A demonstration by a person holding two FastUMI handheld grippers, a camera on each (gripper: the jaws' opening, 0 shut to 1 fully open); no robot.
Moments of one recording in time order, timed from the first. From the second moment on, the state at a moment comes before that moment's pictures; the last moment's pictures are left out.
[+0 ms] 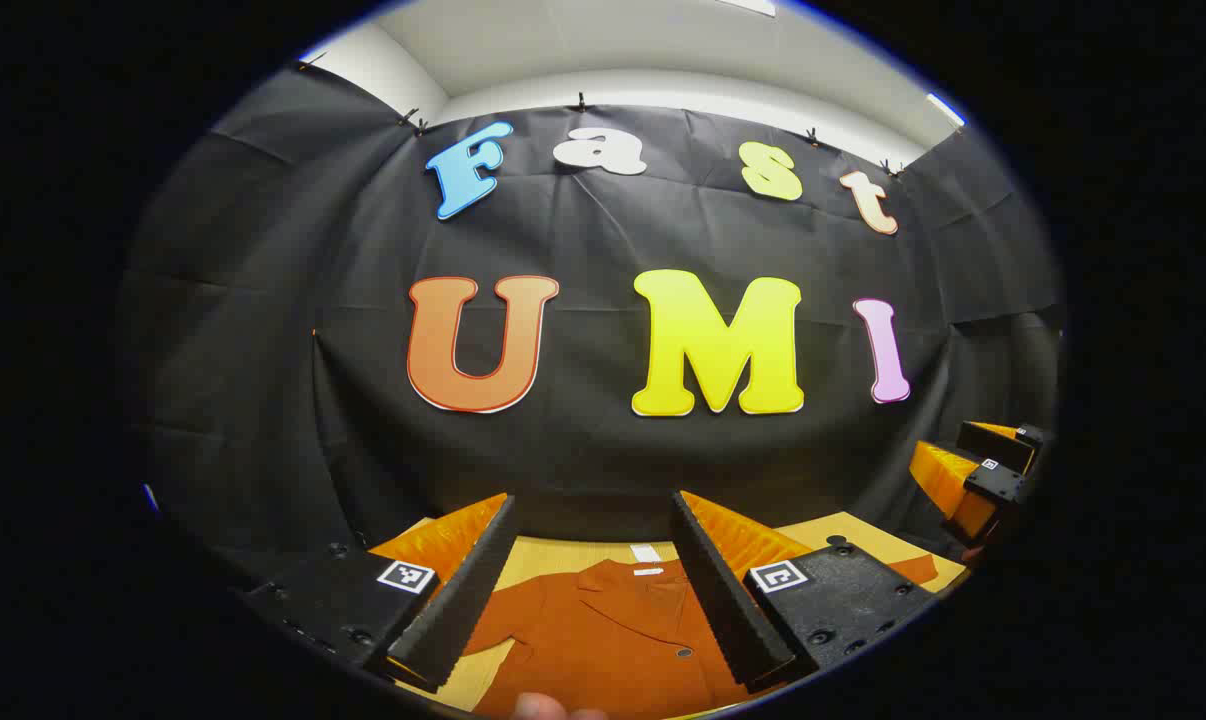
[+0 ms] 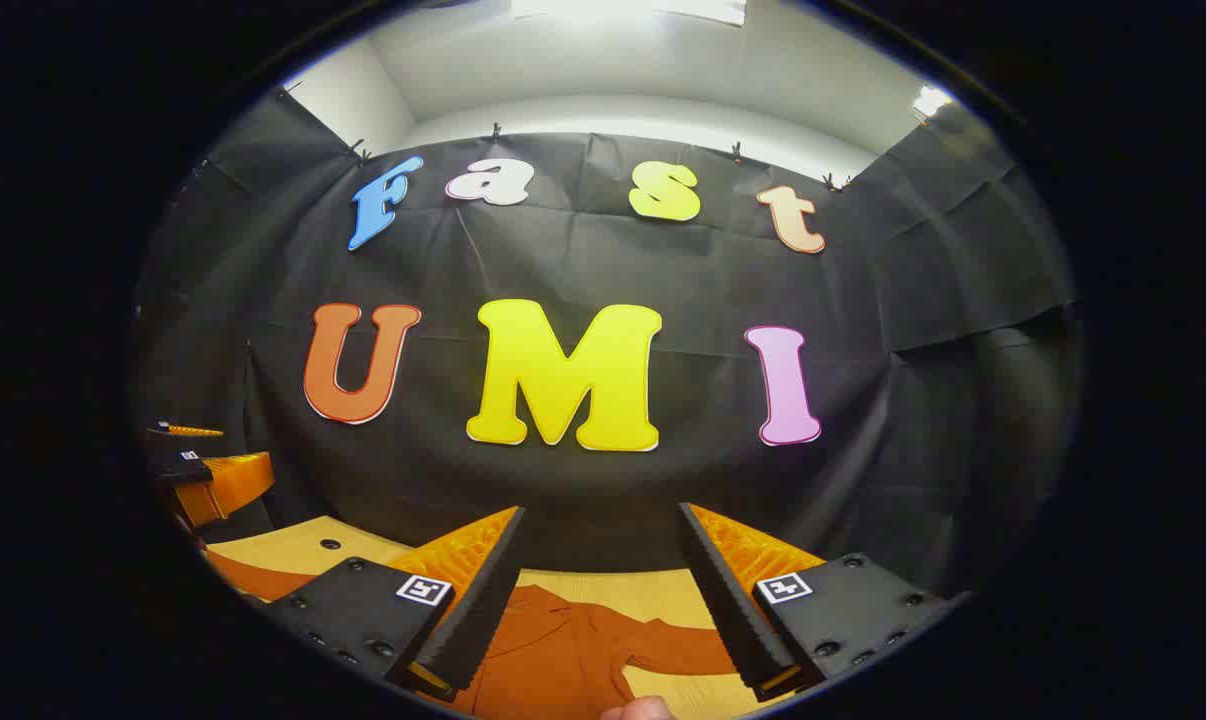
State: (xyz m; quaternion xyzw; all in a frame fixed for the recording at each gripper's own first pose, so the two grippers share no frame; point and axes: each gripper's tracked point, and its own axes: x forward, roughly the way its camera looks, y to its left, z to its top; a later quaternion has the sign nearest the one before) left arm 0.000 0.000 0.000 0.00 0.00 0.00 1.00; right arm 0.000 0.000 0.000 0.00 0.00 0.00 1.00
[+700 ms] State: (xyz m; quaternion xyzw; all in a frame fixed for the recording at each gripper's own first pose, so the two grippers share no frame) left arm 0.011 -0.002 0.006 0.00 -0.01 0.00 1.00; right arm 0.010 -0.003 -0.004 0.00 0.01 0.00 1.00
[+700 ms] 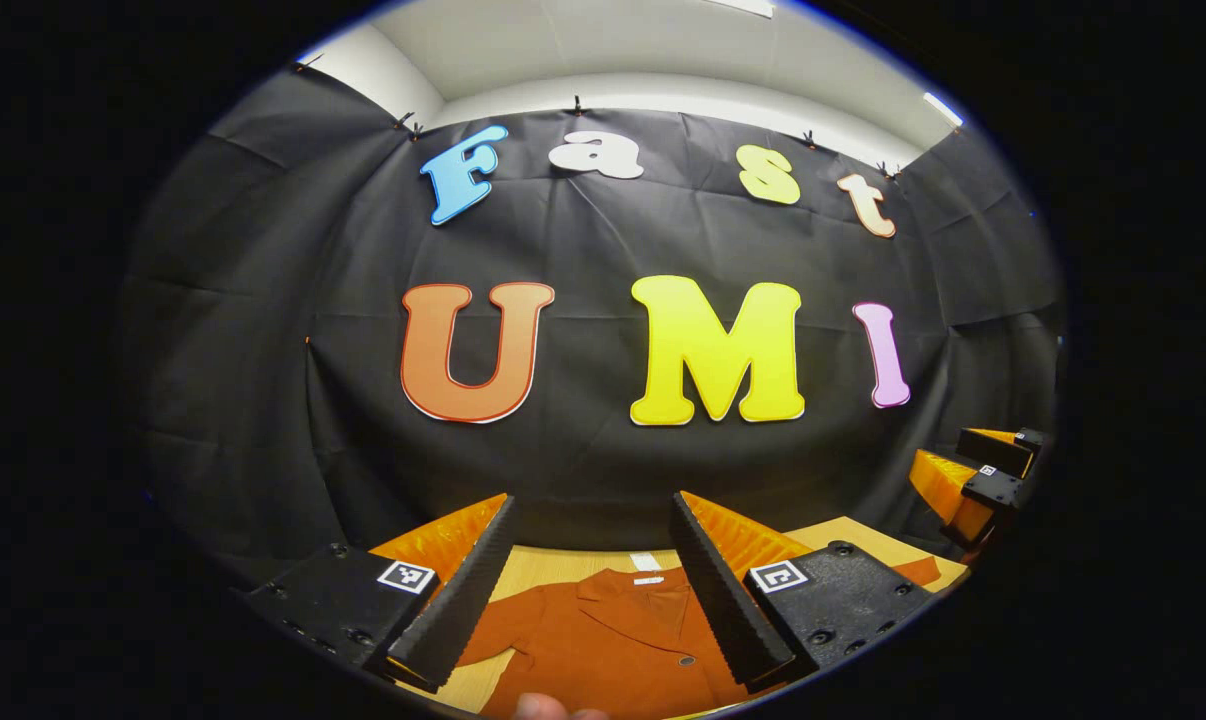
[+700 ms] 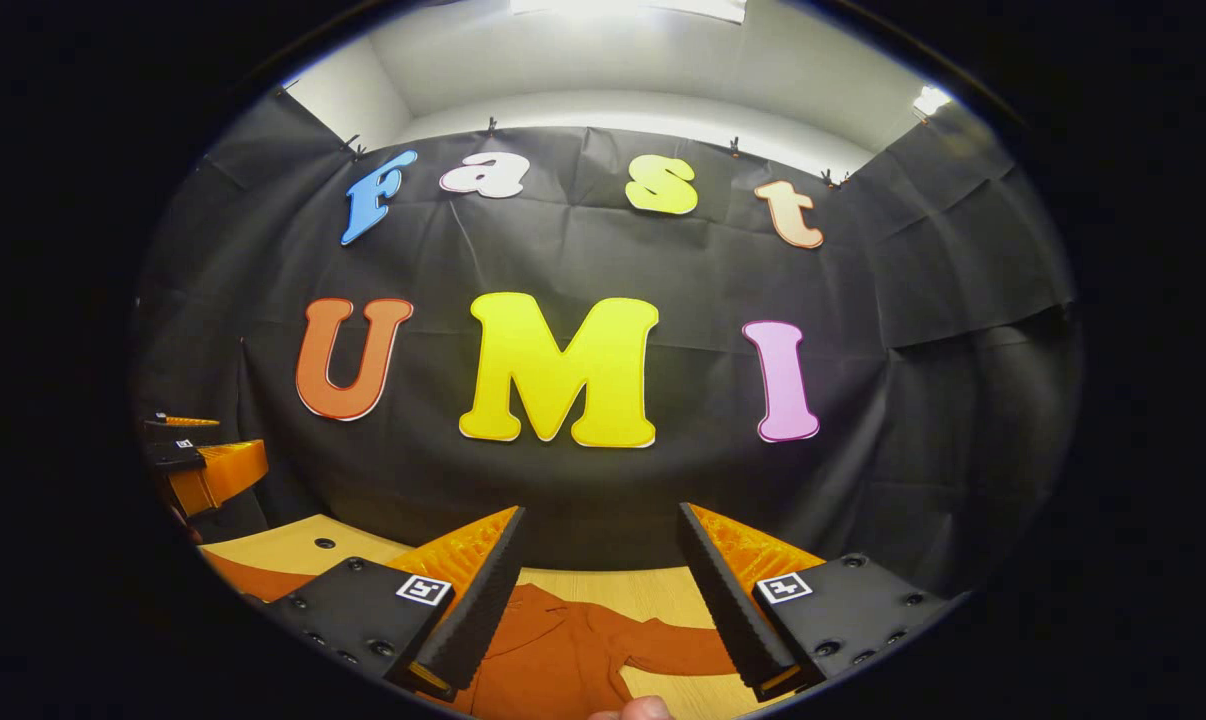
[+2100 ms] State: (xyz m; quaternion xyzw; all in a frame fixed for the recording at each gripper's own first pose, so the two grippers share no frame) left arm 0.002 -0.009 0.006 0.01 0.00 0.01 1.00; right arm 0.011 -0.014 -0.006 0.01 0.01 0.01 1.00
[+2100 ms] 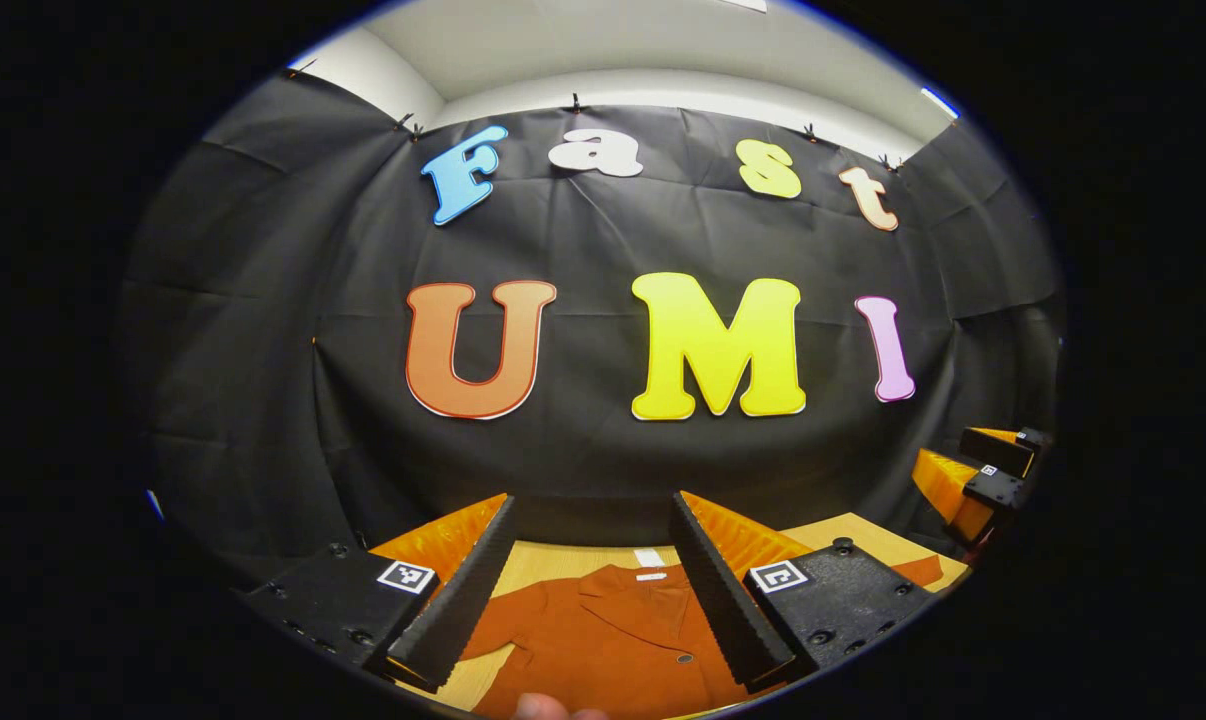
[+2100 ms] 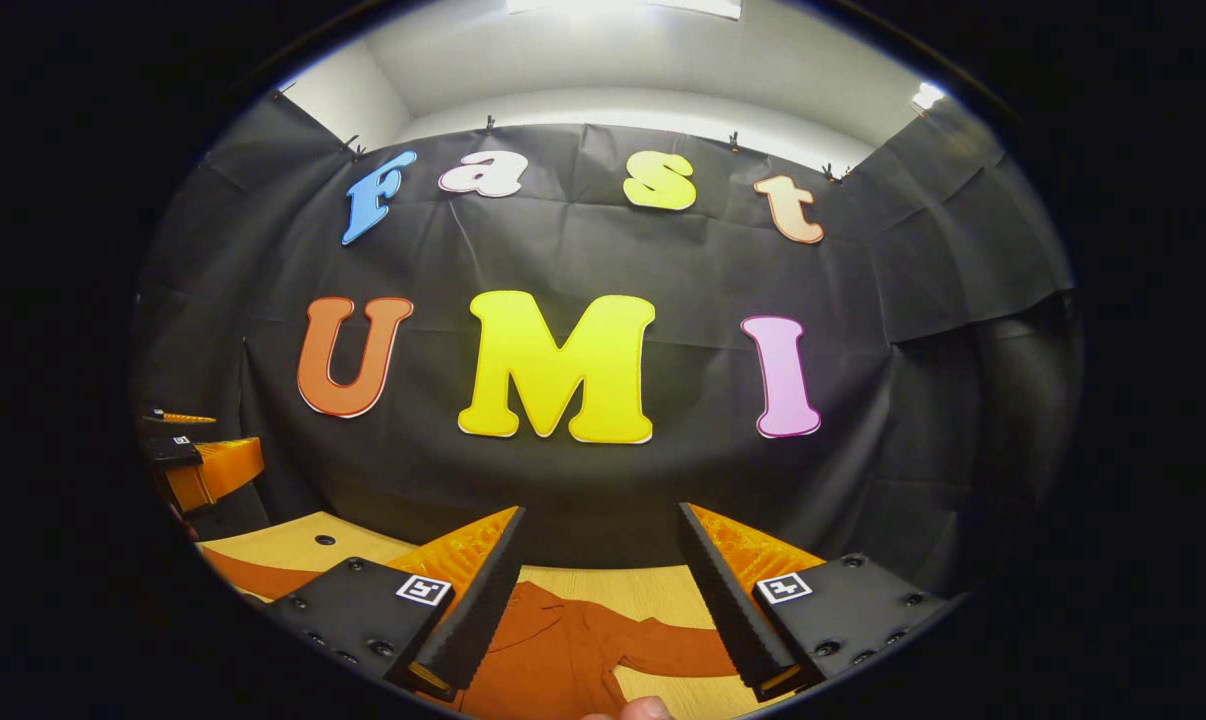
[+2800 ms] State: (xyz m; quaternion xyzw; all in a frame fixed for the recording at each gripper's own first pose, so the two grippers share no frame) left arm -0.001 -0.024 -0.017 0.01 0.03 0.00 1.00; right arm 0.016 -0.044 -0.030 0.01 0.04 0.00 1.00
